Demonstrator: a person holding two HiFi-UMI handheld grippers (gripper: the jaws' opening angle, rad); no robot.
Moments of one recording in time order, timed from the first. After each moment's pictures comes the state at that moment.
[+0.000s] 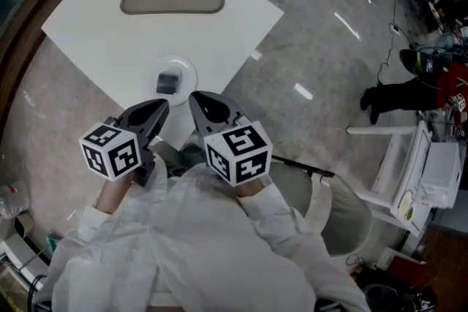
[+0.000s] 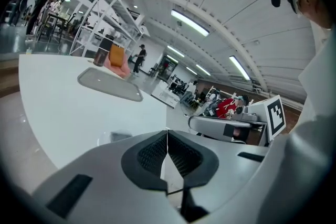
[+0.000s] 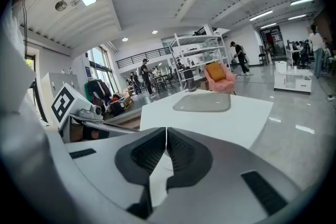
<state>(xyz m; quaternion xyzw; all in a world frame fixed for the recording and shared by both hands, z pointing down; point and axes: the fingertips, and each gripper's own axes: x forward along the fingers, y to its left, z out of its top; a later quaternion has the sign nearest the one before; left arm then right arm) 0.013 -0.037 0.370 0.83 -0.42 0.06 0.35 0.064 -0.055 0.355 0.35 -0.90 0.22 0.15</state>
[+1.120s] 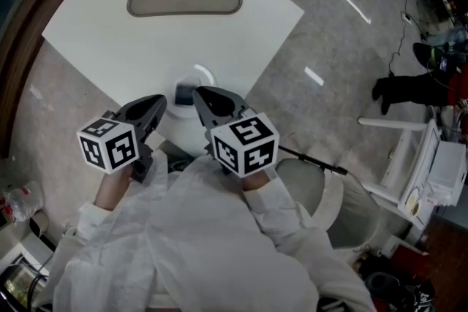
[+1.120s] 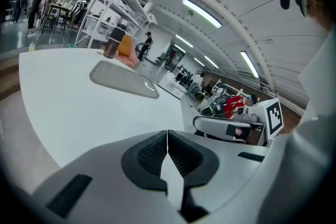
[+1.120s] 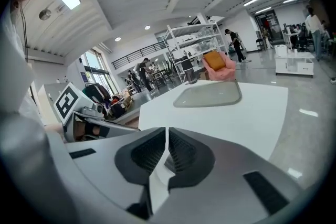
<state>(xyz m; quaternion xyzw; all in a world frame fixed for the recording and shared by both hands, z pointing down) -0.054 -0.084 0.389 0.81 -0.42 0.10 0.40 0.013 -0.102 0.379 0.34 -0.89 0.28 0.15</state>
